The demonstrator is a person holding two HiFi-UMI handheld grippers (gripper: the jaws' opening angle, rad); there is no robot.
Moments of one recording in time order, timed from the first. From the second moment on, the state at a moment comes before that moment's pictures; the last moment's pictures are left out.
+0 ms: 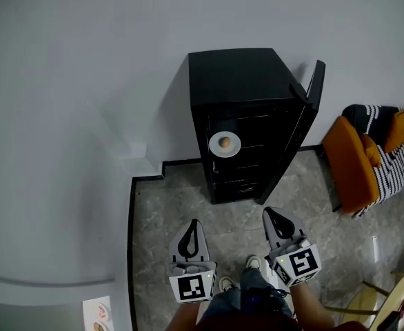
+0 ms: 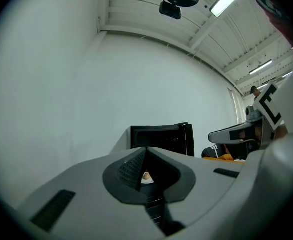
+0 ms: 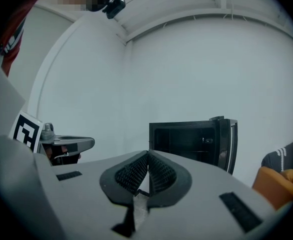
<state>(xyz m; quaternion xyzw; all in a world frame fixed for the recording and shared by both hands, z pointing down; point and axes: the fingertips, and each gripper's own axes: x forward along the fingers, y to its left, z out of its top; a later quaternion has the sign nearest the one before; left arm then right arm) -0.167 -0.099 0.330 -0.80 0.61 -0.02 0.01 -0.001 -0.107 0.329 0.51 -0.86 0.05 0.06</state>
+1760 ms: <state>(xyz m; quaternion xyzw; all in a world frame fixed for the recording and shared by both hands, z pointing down) -0.070 -0.251 0.357 -0.76 0.65 0.00 -0.02 0.069 -0.269 0.373 0.46 -0.88 0.07 0.09</state>
